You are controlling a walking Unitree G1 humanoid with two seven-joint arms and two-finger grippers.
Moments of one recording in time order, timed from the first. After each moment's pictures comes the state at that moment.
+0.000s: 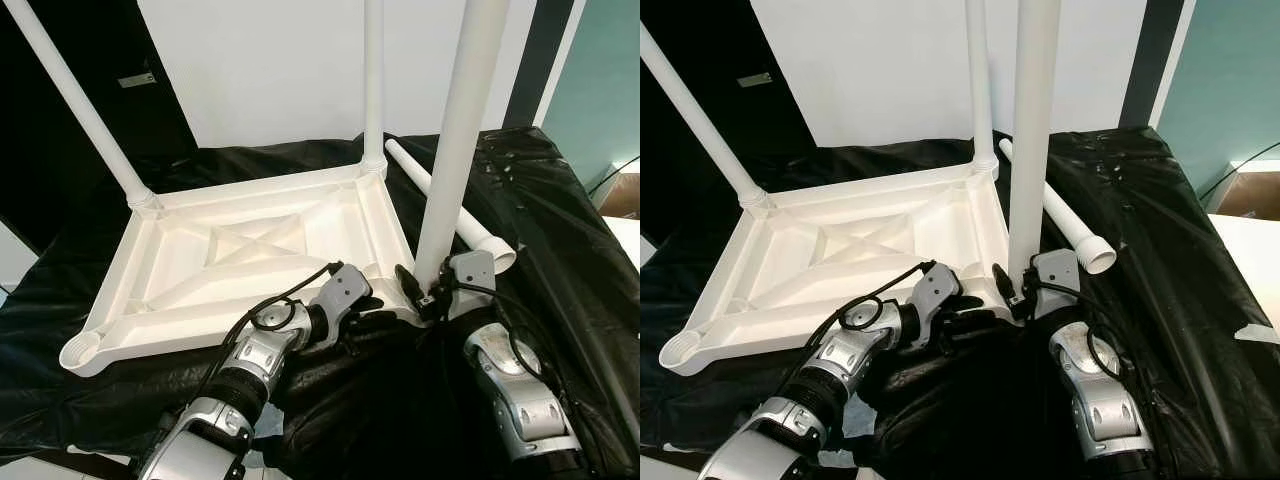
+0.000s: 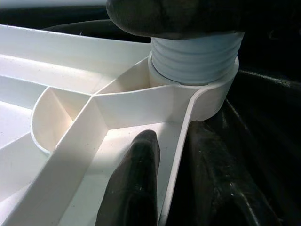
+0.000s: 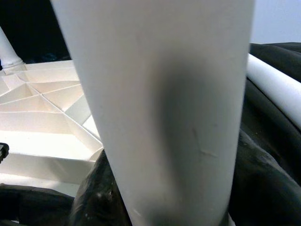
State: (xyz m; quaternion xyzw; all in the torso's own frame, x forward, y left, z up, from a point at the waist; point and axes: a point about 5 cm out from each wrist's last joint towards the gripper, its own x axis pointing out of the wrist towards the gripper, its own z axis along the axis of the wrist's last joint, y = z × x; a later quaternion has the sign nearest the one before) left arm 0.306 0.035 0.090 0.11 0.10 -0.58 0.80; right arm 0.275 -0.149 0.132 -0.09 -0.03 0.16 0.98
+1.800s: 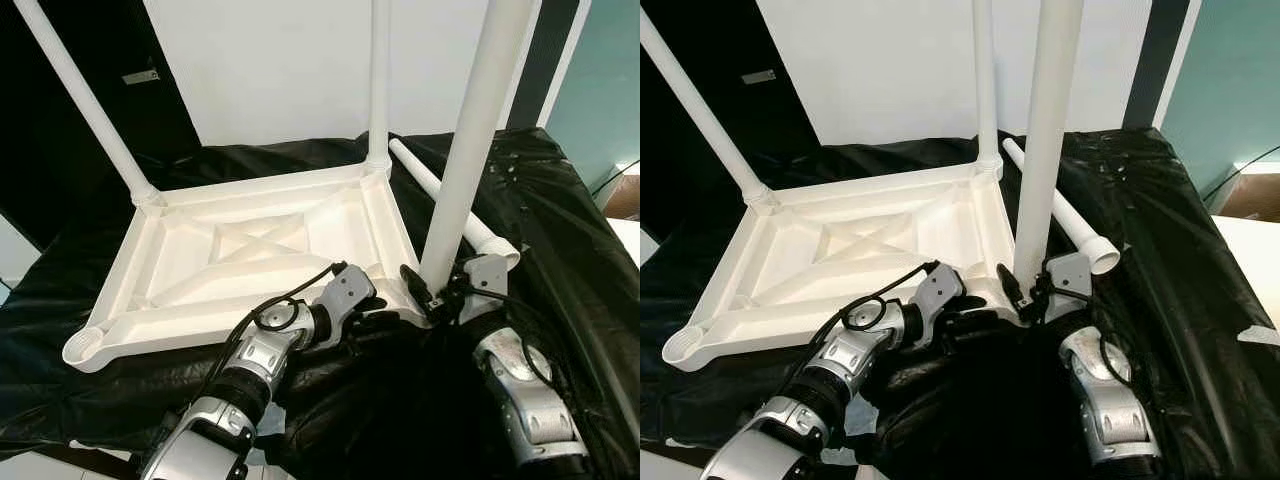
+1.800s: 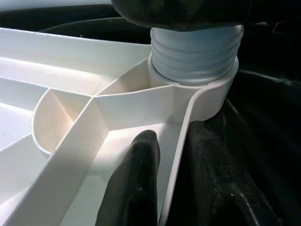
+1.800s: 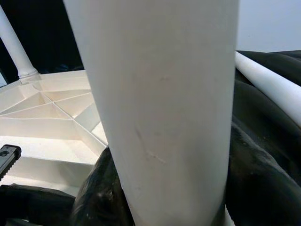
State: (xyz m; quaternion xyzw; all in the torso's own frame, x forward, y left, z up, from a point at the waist) left arm 0.305 0.031 0.090 0.11 0.10 -0.58 0.80; right arm 0.270 -0.158 0.128 -0.07 -0.05 0.16 0.98
